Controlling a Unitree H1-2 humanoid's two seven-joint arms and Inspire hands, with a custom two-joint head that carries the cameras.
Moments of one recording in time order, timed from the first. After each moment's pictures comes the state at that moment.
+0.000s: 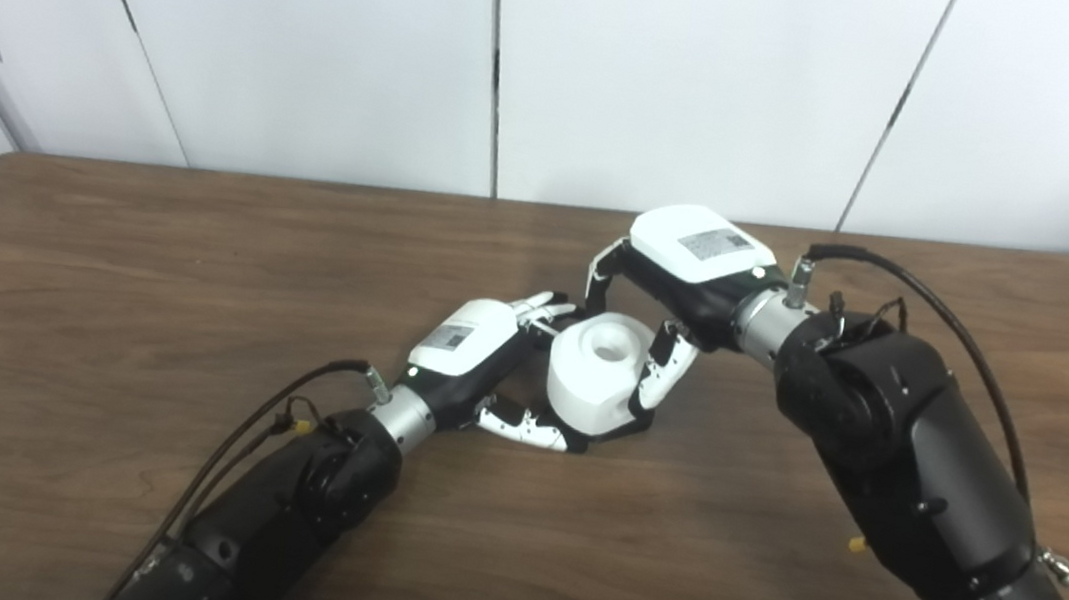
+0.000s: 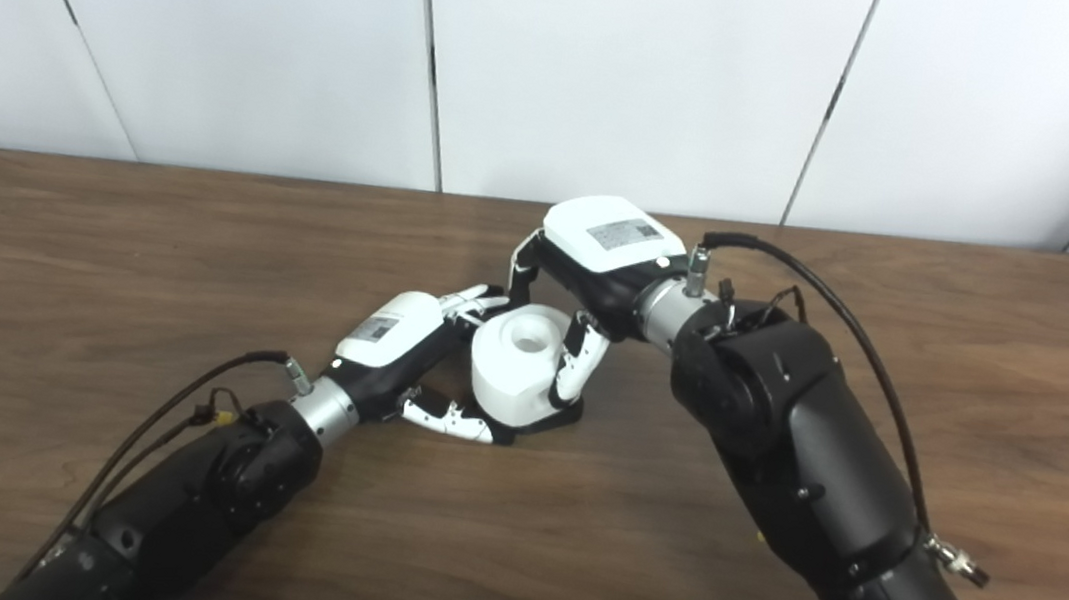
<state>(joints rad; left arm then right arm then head) -0.45 0.27 -0.58 0.41 0.58 -0.25 0.08 -0.60 -0.34 0.44 -0.27 -0.94 0.24 0.74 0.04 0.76</state>
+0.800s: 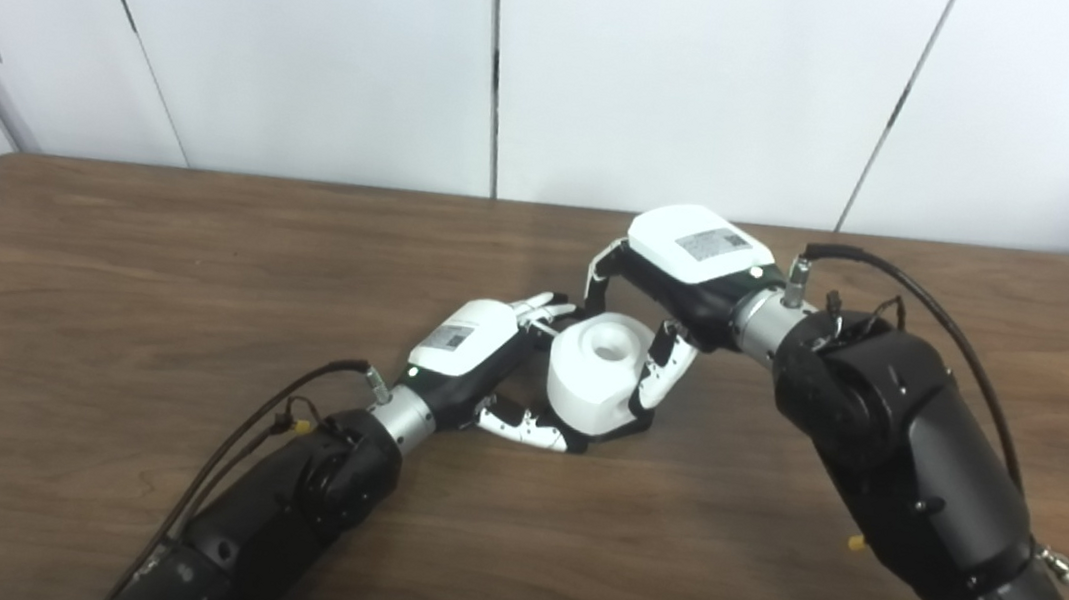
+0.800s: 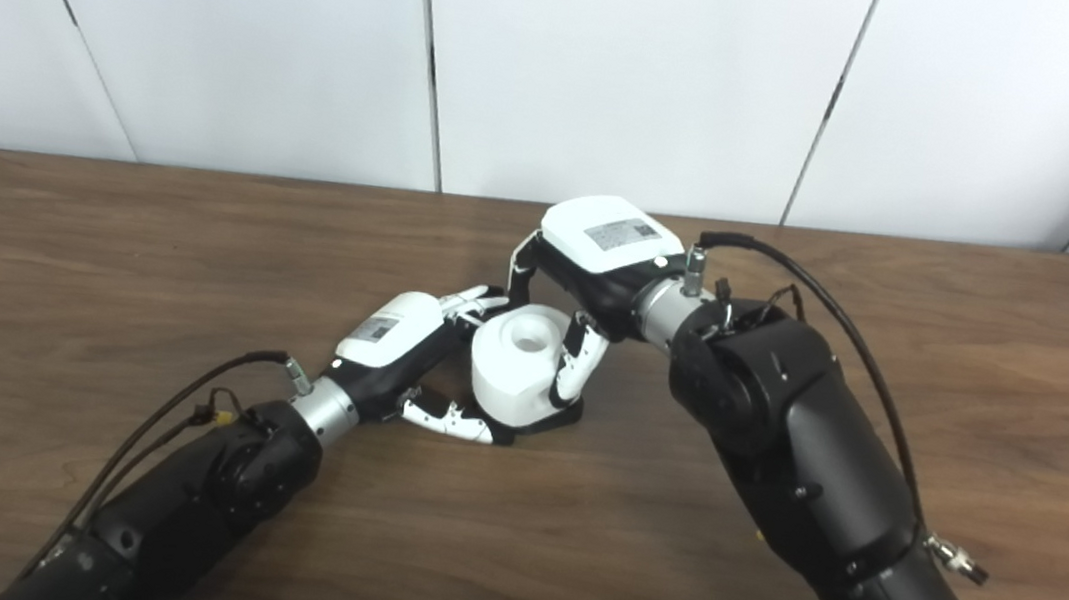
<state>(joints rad) -0.45 0.27 -0.58 0.41 0.58 -0.25 0.07 -0.62 -0.34 0.44 -0.27 -0.96 0.25 0.81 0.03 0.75</state>
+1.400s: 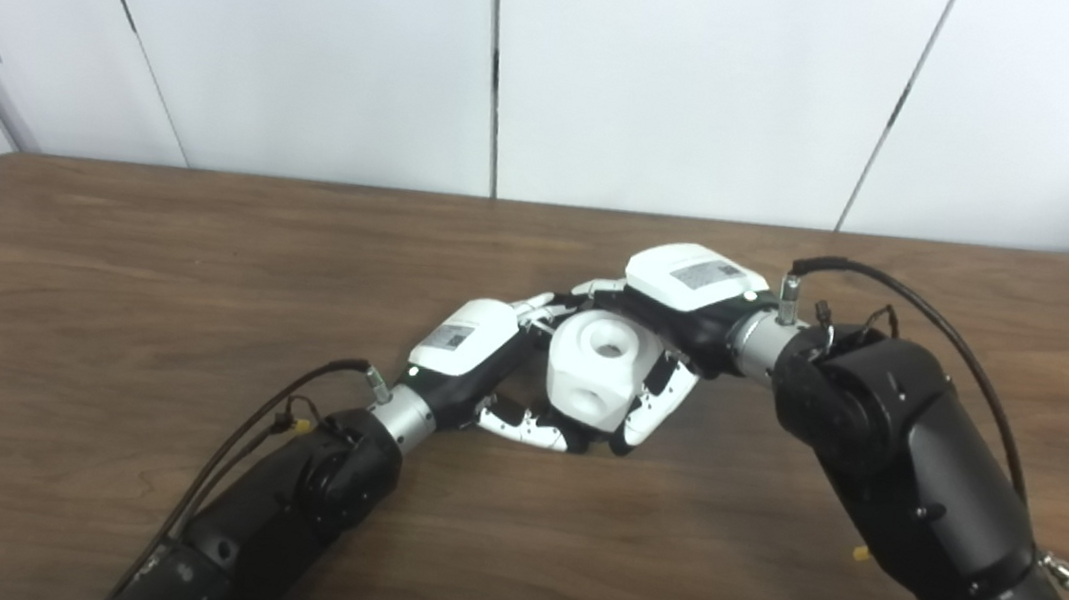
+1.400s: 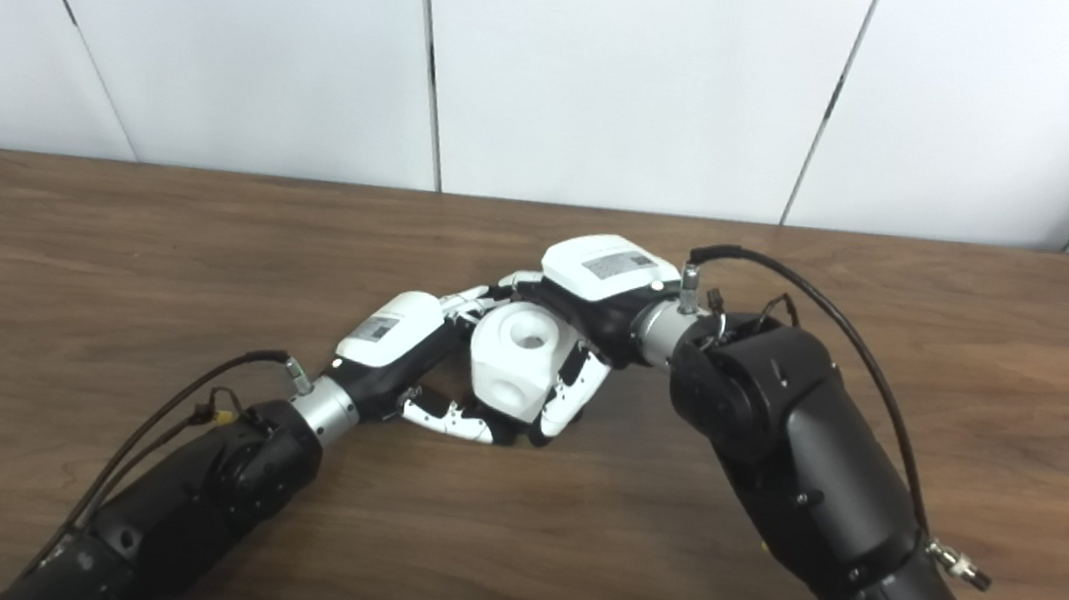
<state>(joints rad) -0.45 0.27 -0.58 0.41 0.58 -0.25 0.07 -0.60 -0.34 0.44 -0.27 -0.95 0.25 0.88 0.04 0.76</state>
